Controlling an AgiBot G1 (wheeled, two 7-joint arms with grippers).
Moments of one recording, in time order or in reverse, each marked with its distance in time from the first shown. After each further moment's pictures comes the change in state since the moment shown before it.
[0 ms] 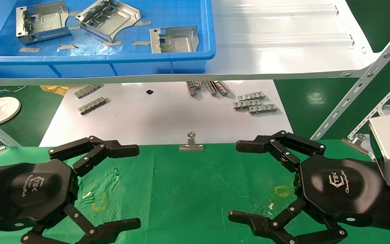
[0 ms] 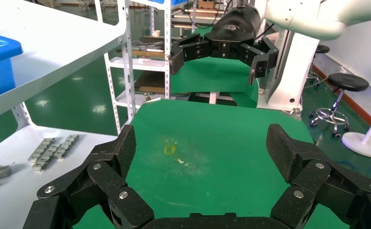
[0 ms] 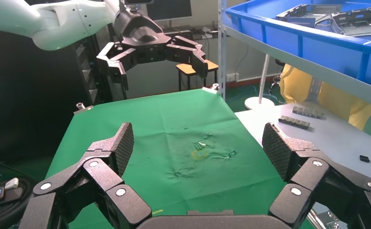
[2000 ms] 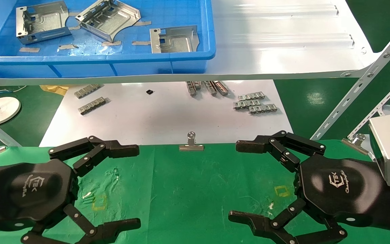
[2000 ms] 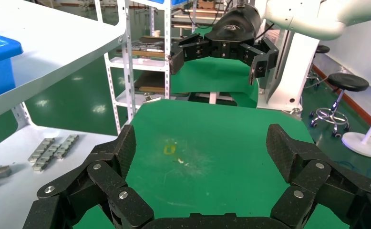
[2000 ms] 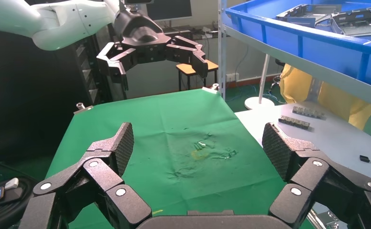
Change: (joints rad) left arm 0.000 0.000 0.000 0.000 0.000 0.000 0.000; right arm 0.000 0.000 0.000 0.000 0.000 0.000 0.000
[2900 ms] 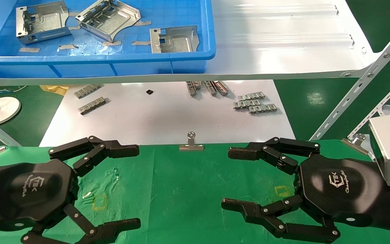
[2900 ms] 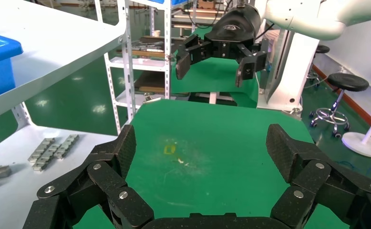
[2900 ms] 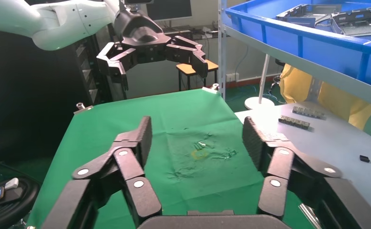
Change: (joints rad) left arm 0.000 0.000 0.000 0.000 0.000 0.000 0.000; right arm 0.000 0.000 0.000 0.000 0.000 0.000 0.000
